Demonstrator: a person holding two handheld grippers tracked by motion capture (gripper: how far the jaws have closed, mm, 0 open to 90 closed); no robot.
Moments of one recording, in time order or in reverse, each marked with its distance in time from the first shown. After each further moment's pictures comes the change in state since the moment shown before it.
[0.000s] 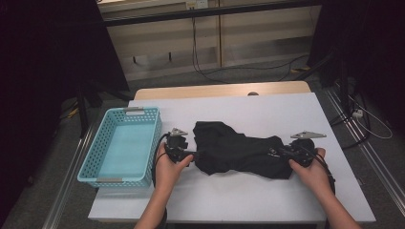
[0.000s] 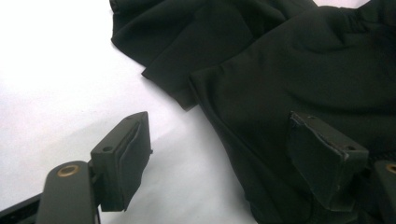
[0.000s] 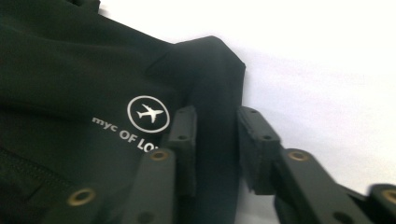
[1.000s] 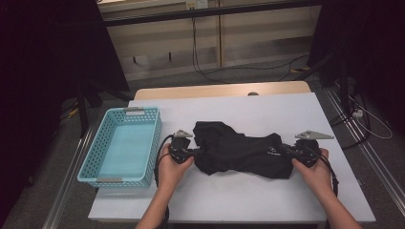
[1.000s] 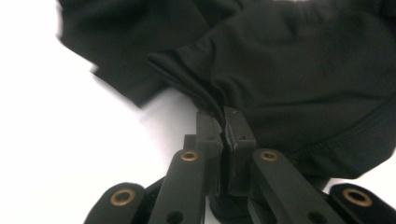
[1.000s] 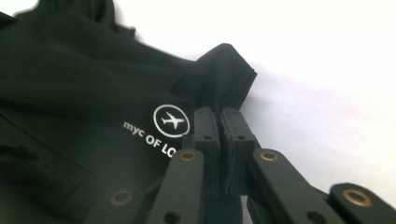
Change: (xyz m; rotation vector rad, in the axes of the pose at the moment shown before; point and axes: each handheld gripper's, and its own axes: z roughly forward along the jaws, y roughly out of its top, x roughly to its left) left arm -0.008 0.004 -0.006 0.001 -0.091 0.024; right arm -0.005 0.003 -0.014 -0.137 0.111 0.006
